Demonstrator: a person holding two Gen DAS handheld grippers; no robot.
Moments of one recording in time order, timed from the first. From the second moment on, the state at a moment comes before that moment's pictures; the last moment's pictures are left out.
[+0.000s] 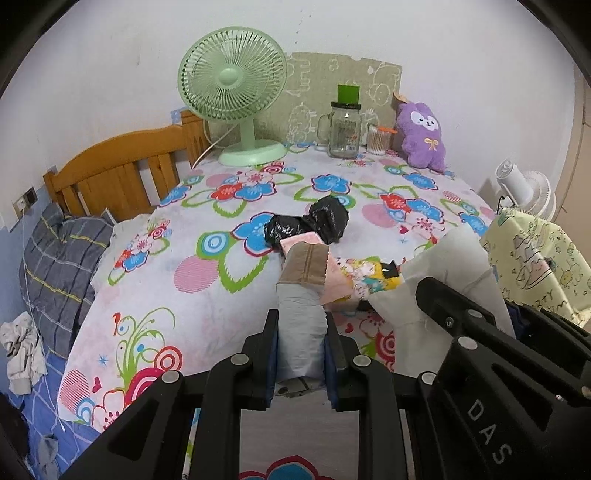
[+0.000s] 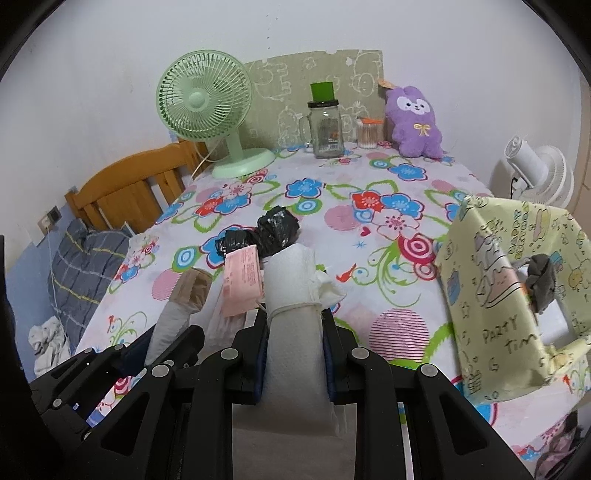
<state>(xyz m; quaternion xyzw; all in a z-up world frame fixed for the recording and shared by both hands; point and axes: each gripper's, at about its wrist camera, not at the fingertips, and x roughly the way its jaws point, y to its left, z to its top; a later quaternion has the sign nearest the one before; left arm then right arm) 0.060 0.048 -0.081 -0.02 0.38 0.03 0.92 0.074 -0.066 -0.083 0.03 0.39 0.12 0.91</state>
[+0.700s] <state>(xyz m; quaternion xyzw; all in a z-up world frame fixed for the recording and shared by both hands) 0.060 0.020 -0.031 -0.02 0.34 0.02 0.94 0.071 -0.096 -0.030 0.04 0.34 0.10 0.93</state>
